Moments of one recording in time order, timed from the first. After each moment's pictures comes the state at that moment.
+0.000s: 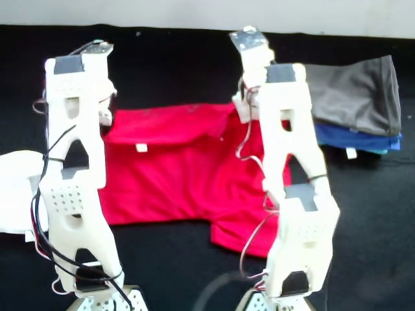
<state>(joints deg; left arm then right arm) -14.7 41.2 -46.7 96.1 -10.4 -12.4 25.1 -31.5 83.4 15.5</state>
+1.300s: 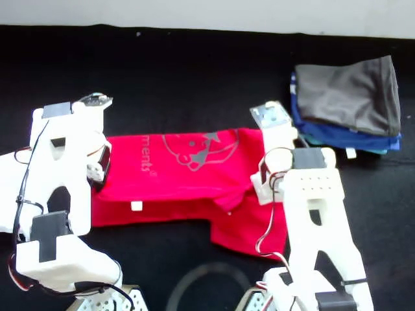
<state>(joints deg) -18.3 3.5 15.6 83.9 -17.4 -9.7 -28.5 35.8 78.6 15.9</state>
